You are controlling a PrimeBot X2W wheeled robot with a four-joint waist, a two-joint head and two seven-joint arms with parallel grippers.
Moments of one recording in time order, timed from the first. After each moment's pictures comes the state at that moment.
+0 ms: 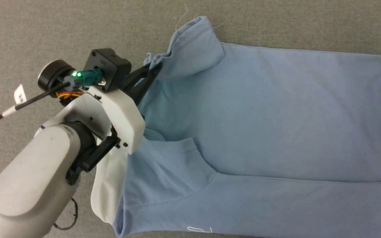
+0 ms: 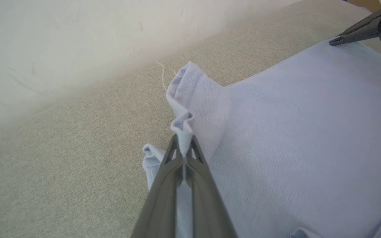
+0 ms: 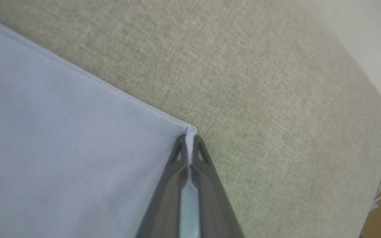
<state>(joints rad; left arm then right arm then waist) -0.68 0.57 -0.59 -0.17 -0.58 -0.02 0.41 -0.88 -0.76 0.60 0.46 0.52 0.13 0.66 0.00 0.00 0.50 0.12</state>
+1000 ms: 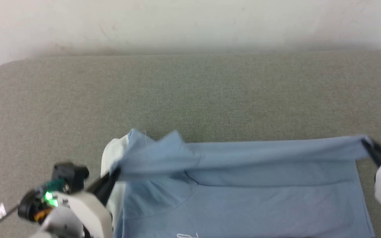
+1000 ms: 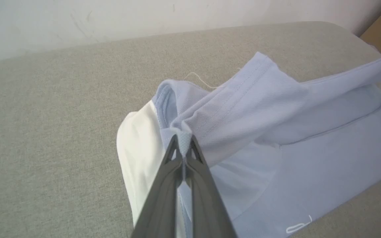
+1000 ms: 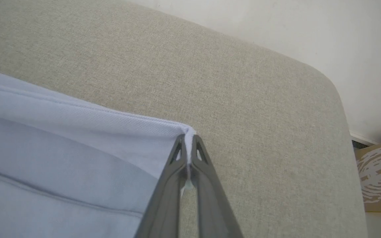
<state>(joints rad) -0.08 0.70 -0.48 -0.28 -0.69 0.20 0.25 -0.28 -0.69 0.30 0.29 0.53 0.13 0.20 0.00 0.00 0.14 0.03</state>
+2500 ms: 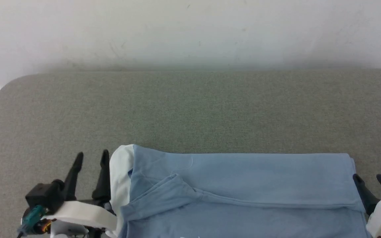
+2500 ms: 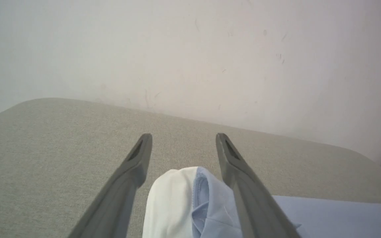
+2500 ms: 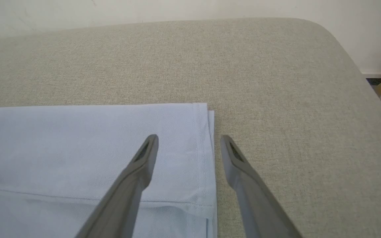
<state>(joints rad) -0.01 0.41 -0.33 0.02 -0.65 0.18 -0.26 0.07 -0.37 -0.11 0.03 0.44 0.13 0.36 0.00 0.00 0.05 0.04</state>
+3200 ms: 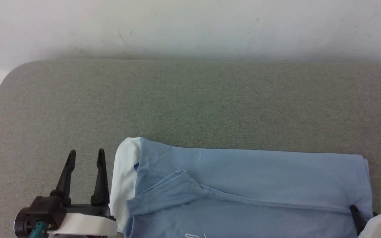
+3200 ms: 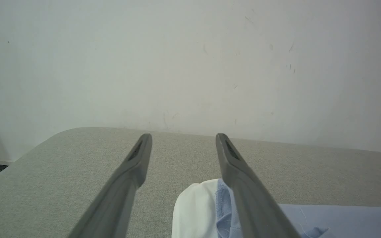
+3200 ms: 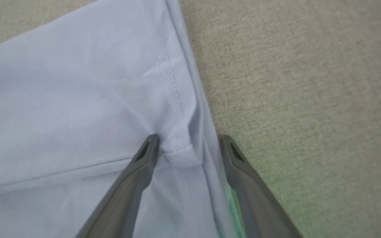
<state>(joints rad) 0.08 0.10 0.03 -0.08 -0.19 -0.05 -0.26 0.06 -0.08 -0.36 0.24 0.28 0.13 0.40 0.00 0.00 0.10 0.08</state>
